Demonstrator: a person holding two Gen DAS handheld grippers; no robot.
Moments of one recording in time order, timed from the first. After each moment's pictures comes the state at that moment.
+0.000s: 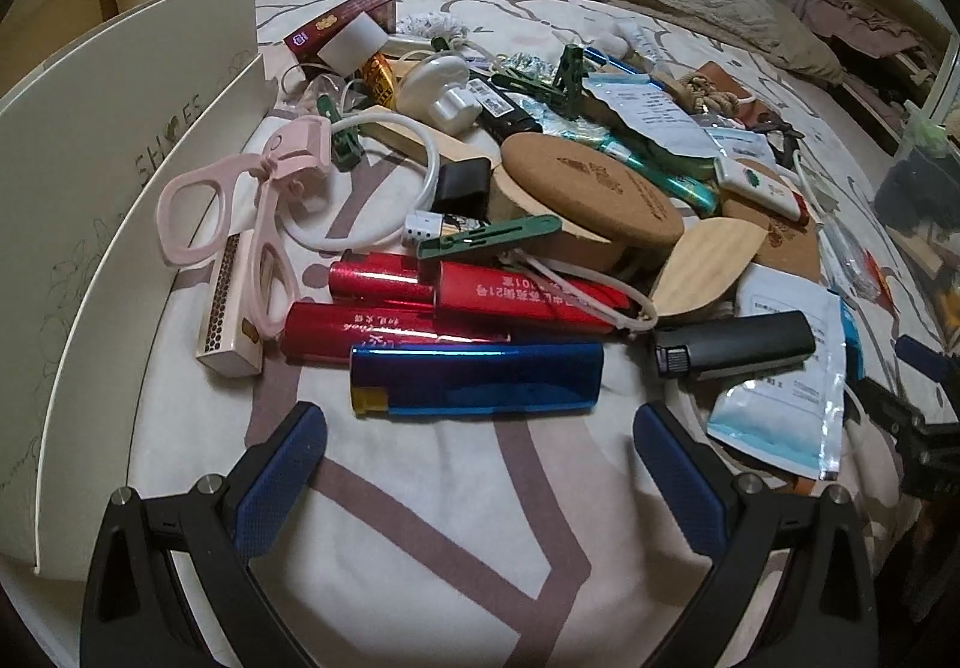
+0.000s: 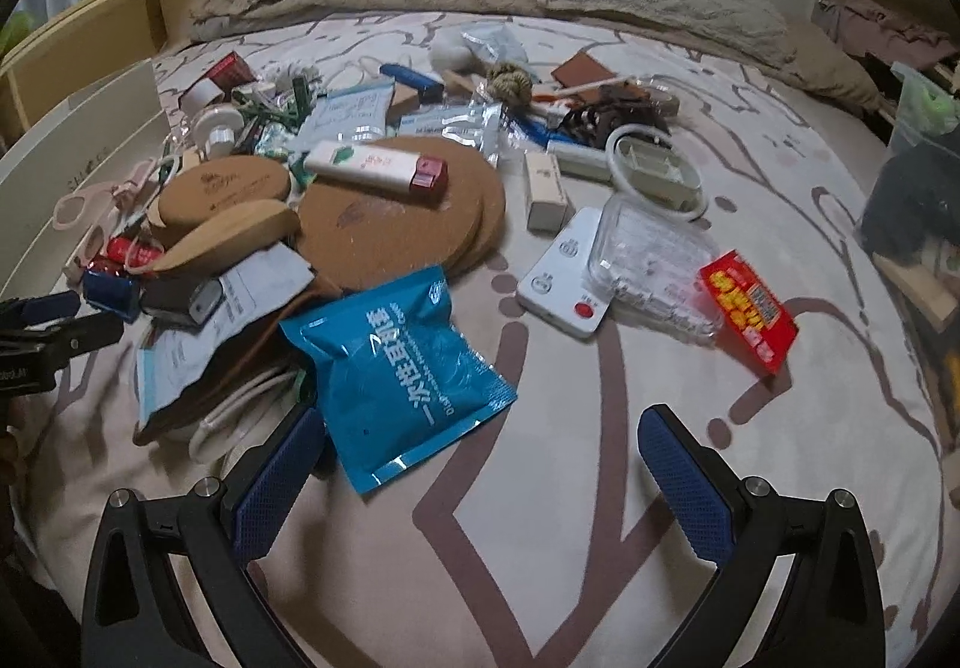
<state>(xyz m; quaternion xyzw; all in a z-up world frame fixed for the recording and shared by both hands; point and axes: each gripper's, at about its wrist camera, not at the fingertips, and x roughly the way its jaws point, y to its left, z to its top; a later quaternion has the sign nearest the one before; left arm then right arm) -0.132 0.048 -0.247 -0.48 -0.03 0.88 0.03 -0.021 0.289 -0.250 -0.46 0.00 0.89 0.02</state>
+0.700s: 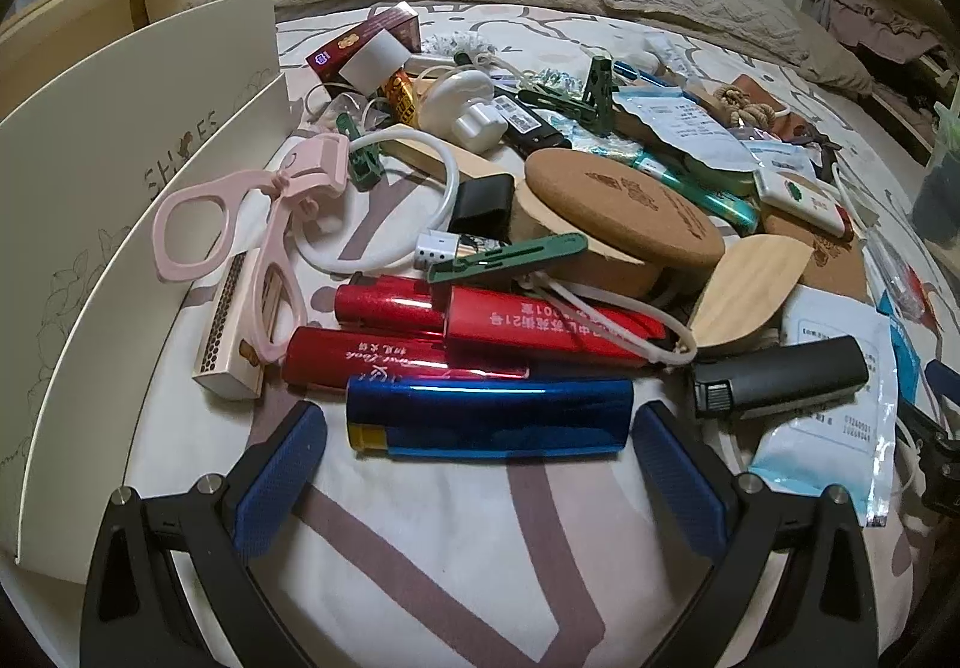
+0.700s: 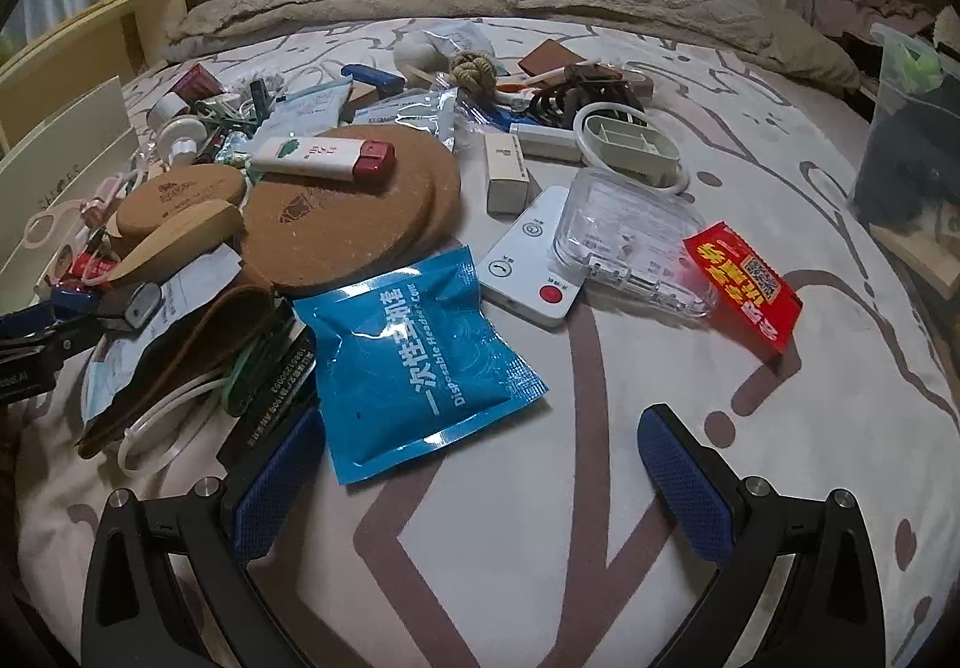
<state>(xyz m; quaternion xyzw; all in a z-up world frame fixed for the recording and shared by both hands) -0.139 0.056 -0.258 -0.45 -0.02 0.89 -0.02 -0.024 0.304 -0.268 -0.44 0.02 0.90 0.05</state>
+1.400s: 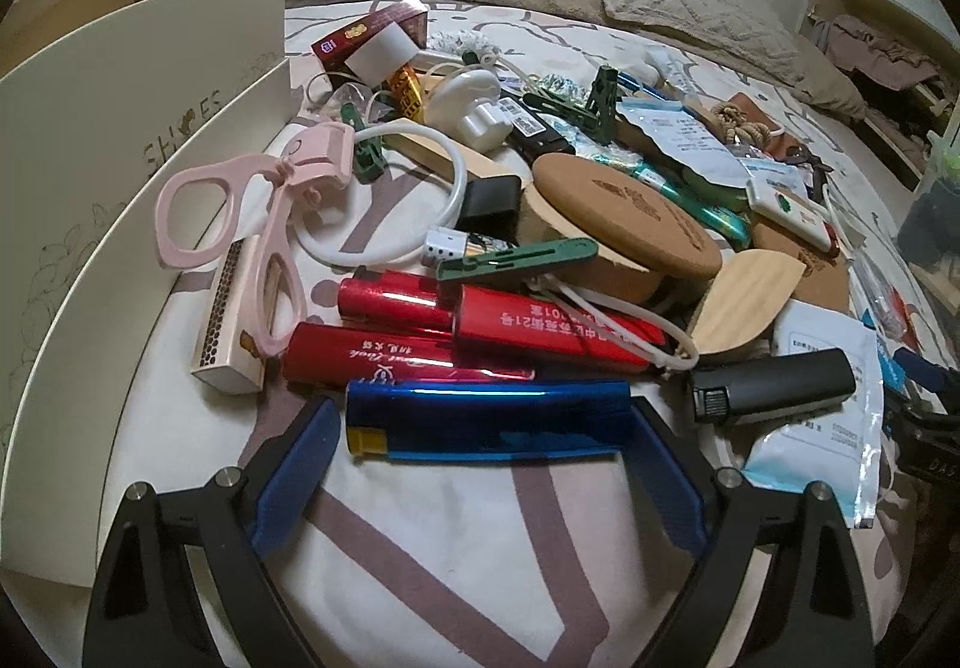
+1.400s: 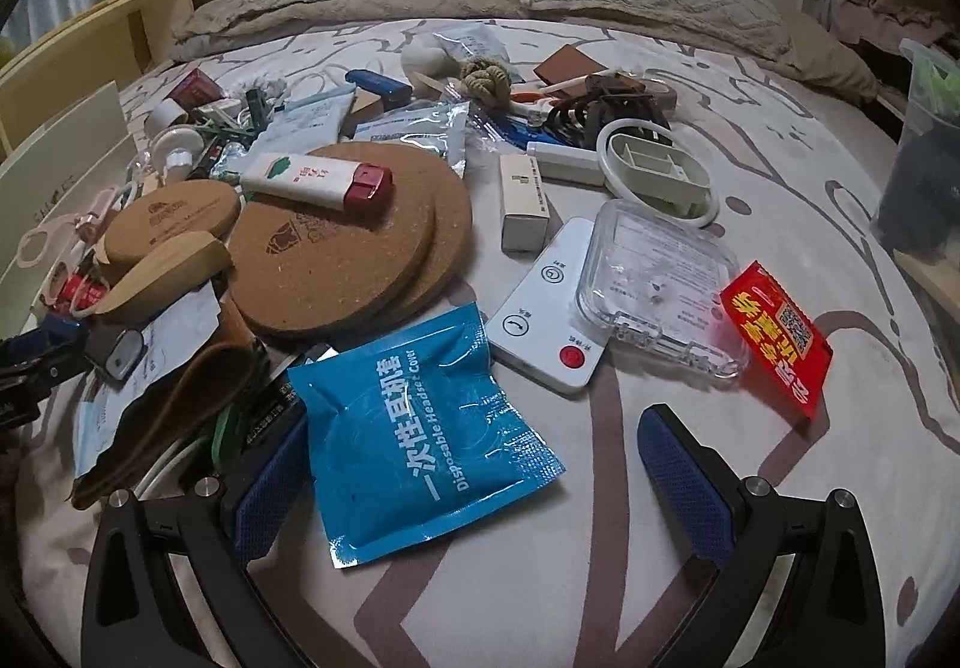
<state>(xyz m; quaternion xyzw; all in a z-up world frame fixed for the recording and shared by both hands) -0.139 0.046 -0.259 -0.44 -0.05 0.89 0.00 -0.048 0.303 -0.269 -0.44 0.02 0.90 0.03</state>
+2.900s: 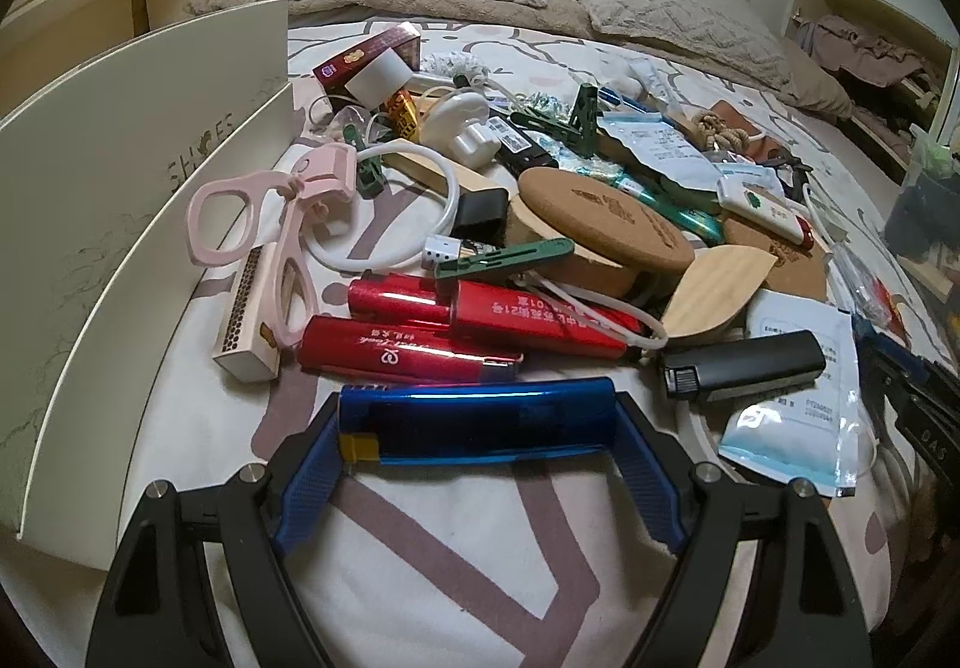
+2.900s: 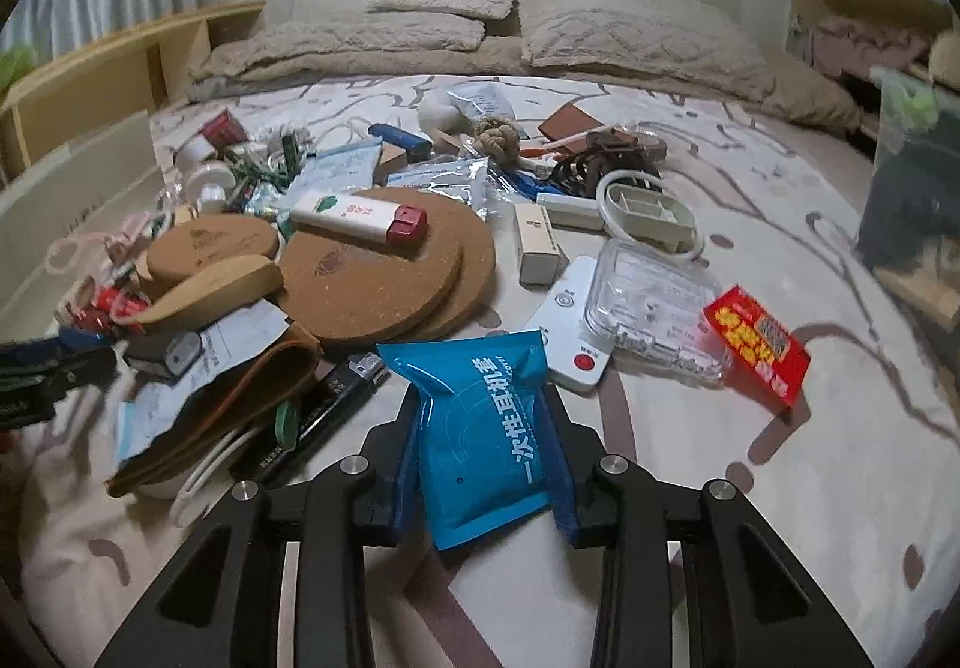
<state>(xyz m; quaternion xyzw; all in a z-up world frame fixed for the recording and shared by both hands) -0.123 0.047 -0.249 -0.43 -0.04 0.90 0.01 -0.022 0.293 -0.257 -0.37 0.04 0.93 0.03</state>
